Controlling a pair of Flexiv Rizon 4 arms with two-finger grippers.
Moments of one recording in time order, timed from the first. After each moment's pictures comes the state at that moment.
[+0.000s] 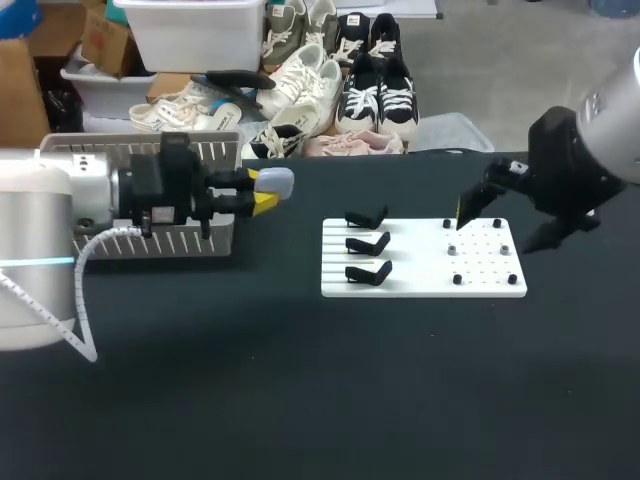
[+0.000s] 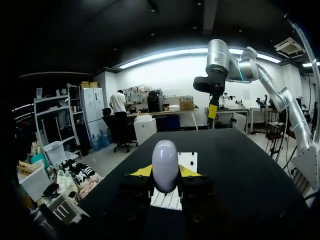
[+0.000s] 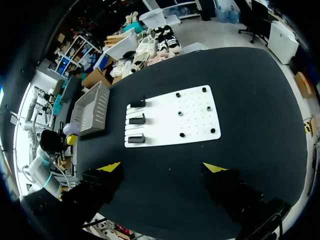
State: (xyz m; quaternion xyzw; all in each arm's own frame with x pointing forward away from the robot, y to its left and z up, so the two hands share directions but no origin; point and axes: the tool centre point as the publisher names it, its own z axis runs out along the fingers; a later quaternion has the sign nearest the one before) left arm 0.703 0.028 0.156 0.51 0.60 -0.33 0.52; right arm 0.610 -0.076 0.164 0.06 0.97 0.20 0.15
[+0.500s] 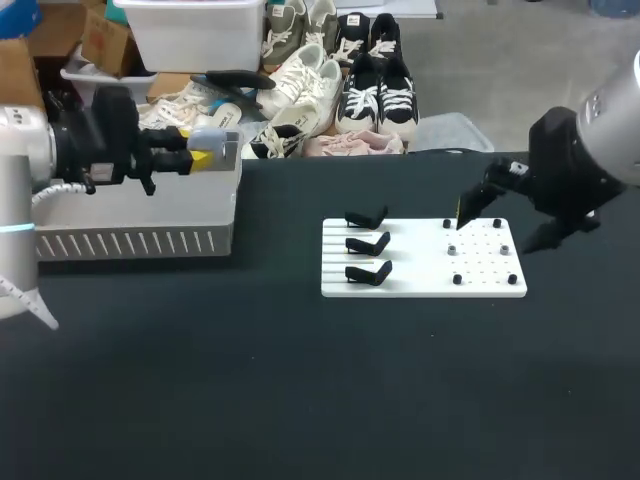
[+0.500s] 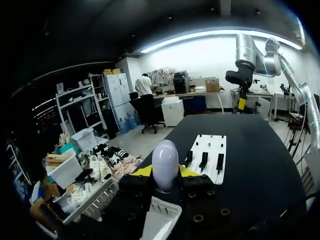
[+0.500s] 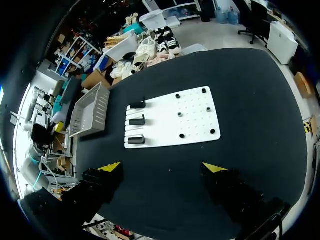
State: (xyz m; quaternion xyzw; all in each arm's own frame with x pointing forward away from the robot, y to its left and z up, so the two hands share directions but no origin) left arm 0.748 0.118 0.186 0.47 0.69 -0.22 0.51; right arm 0.611 -0.076 0.164 0.06 0.97 0.20 0.15
